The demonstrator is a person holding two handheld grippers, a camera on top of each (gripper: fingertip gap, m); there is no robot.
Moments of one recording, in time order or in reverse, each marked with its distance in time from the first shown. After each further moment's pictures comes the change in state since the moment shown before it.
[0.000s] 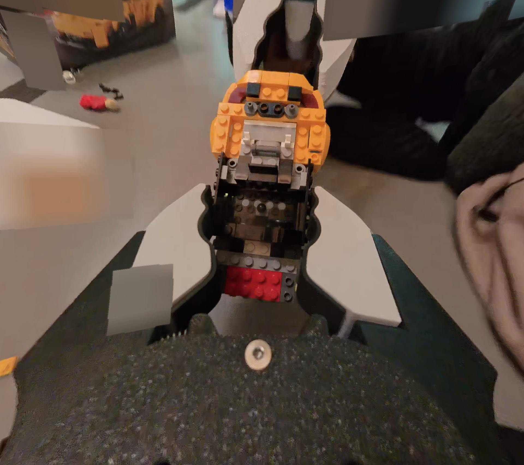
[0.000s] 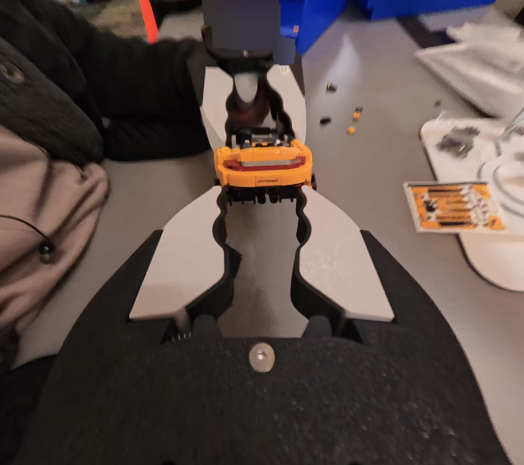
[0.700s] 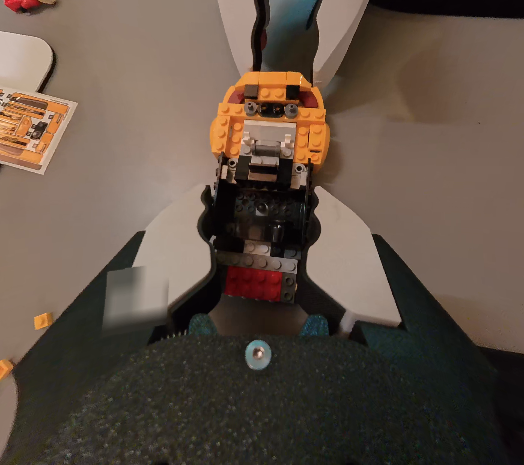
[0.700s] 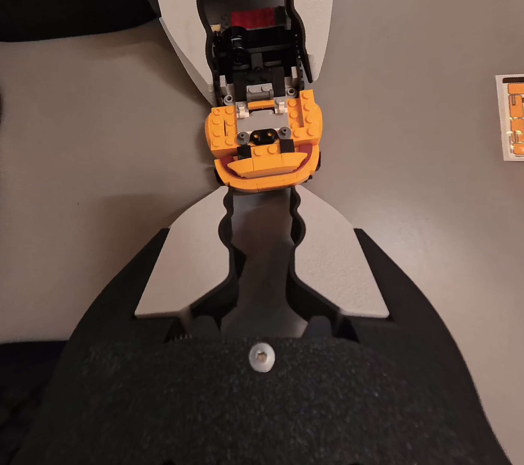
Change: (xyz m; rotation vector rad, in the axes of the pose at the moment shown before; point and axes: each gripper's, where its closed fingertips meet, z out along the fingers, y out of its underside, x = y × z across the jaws) left arm -0.010 0.077 0.006 -0.450 -0.079 0.222; right arm -0.004 0.092 0.041 -0.427 0.065 -0.004
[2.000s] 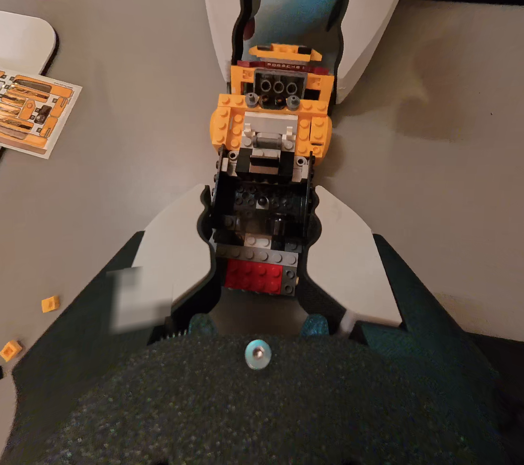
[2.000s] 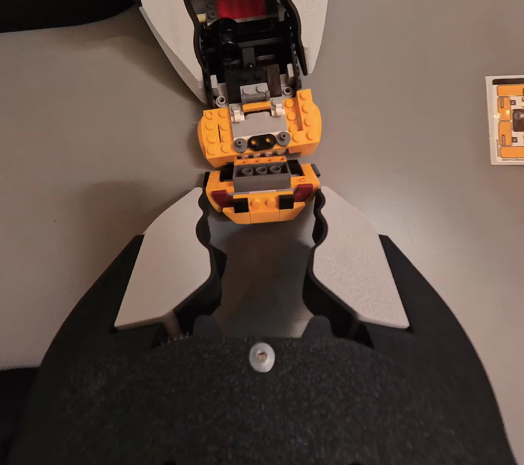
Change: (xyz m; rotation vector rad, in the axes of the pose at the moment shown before) left arm -0.005 0.008 -0.004 -0.031 -0.007 -0.012; right arm 0.006 -0.004 0.009 -0.065 0.062 -0.001
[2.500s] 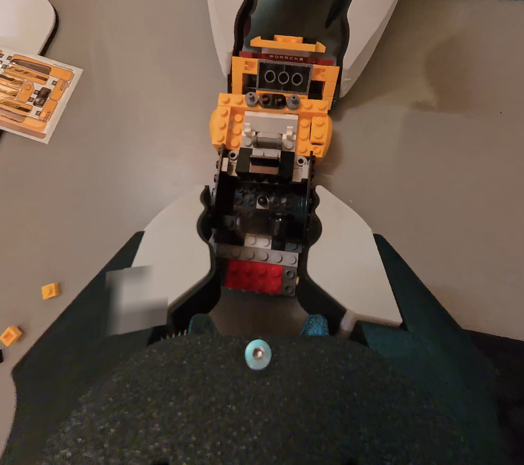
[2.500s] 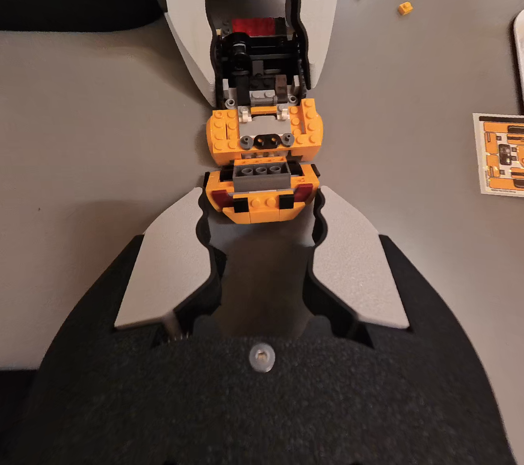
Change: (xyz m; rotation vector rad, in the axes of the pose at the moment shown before) left arm -0.004 0.005 -0.002 -0.028 -0.009 -0.035; right arm 0.003 -0.004 0.002 0.131 -0.033 -0.088
